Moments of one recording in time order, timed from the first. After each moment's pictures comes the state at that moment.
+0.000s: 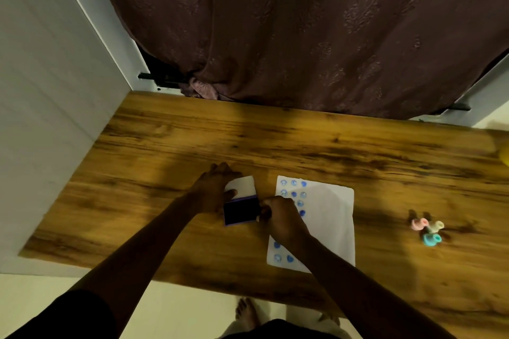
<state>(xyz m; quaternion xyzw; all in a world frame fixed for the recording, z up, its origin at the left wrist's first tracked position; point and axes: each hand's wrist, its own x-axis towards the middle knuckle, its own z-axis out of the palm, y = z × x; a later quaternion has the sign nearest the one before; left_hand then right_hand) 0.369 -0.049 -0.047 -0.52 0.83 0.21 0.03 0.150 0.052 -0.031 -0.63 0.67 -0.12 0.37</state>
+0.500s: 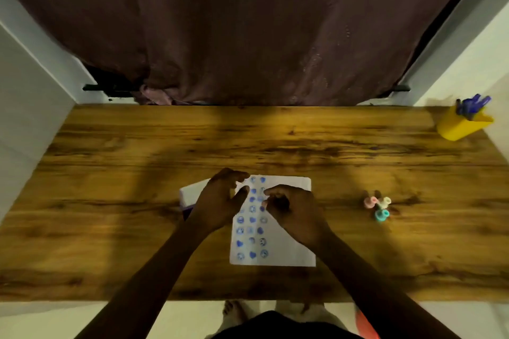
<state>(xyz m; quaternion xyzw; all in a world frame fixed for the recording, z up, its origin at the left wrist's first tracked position) 0.248 0.008 -0.006 -0.52 0.76 0.32 -0.21 0.046 0.085 0.018 -0.60 0.67 -0.27 0.34</state>
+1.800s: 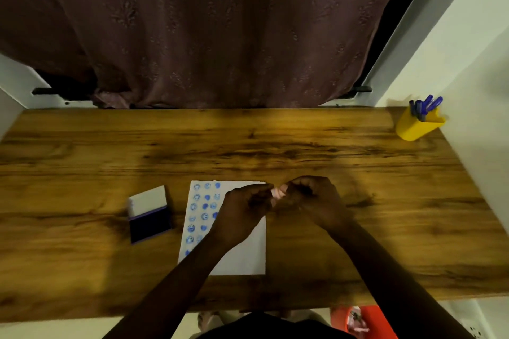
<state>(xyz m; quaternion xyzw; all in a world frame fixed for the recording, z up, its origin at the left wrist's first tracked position) 0.090 0.056 -0.004 -0.48 0.69 0.47 -0.28 -0.109 0.094 0.040 -0.52 0.68 -0.34 0.38</state>
